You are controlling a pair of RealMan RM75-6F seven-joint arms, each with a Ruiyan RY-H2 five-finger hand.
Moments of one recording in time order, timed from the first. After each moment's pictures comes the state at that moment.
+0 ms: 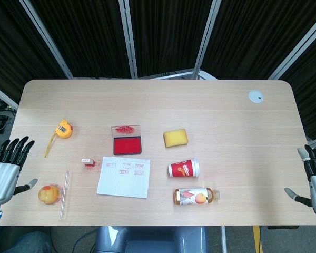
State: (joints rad) left arm -0.14 -1.05 -0.03 -1.78 1.56 1.48 0.27; right arm 0.03 -0.98 0.08 -1.71 -1.52 1.55 -0.03
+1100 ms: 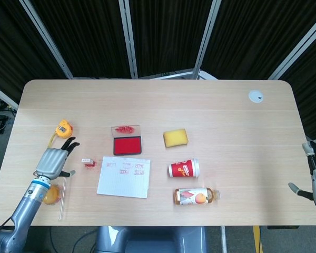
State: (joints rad) left arm -0.41 -1.35 -0.13 -1.54 1.25 1.02 0.33; right arm 0.06 -1.00 0.12 -1.69 -1.40 1.49 -0.09
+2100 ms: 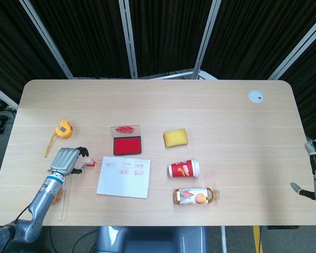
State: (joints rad) left arm -0.48 -1.53 -0.11 -1.30 1.25 0.96 0.17; right arm 0.06 -1.01 0.12 -1.68 -1.38 1.47 -0.09
